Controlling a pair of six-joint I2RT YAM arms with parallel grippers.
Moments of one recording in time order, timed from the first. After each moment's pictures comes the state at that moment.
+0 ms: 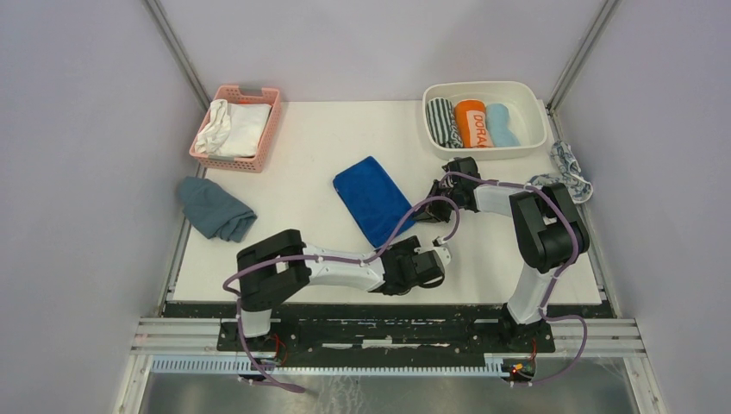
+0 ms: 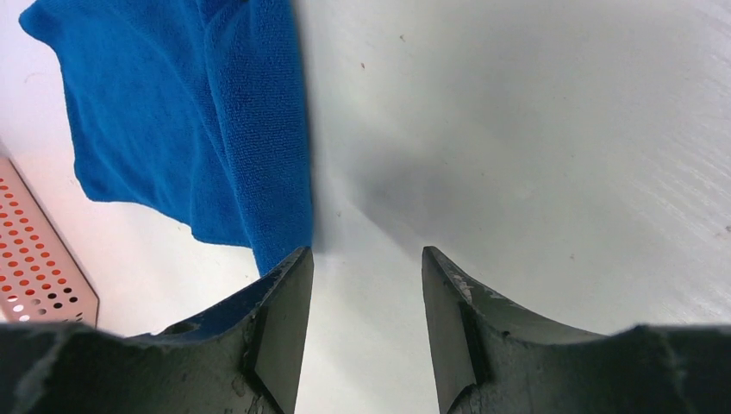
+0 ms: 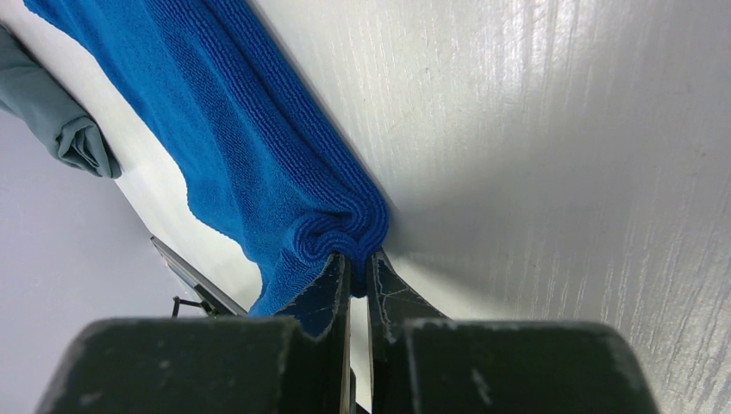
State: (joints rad) left arm -1.30 1.87 1.13 -0.34 -0.67 0.06; right arm 0.28 1.83 0.94 -0.14 -0.50 0.75
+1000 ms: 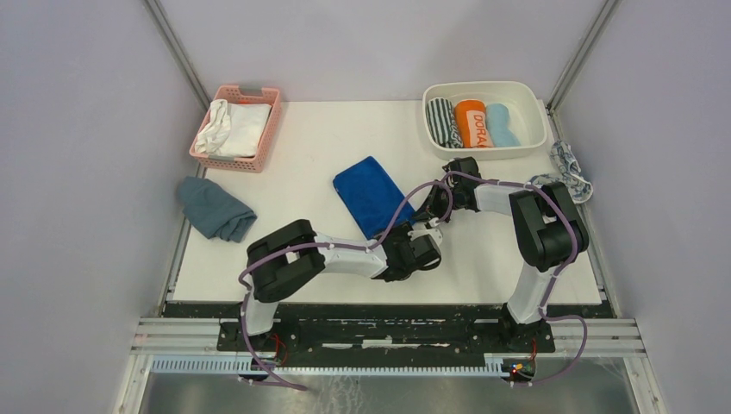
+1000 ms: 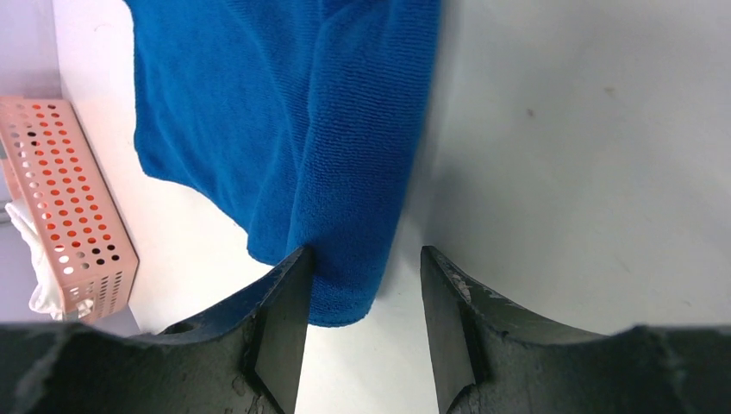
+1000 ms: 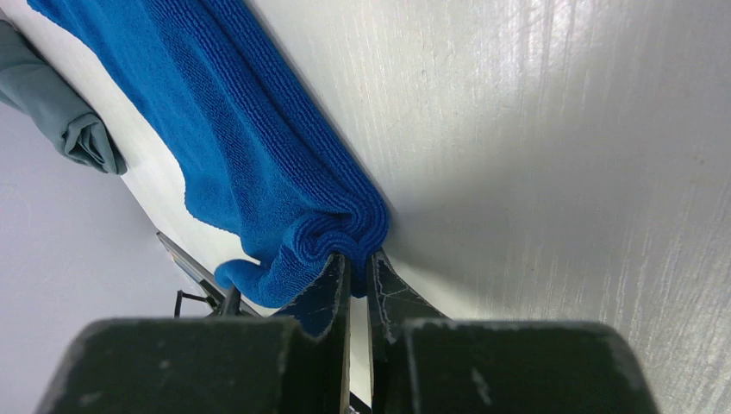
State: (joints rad) left arm -1.21 1.96 1.15 -0.27 -0.80 0.10; right arm 0.27 1.85 0.95 -0.14 -0.52 0.75
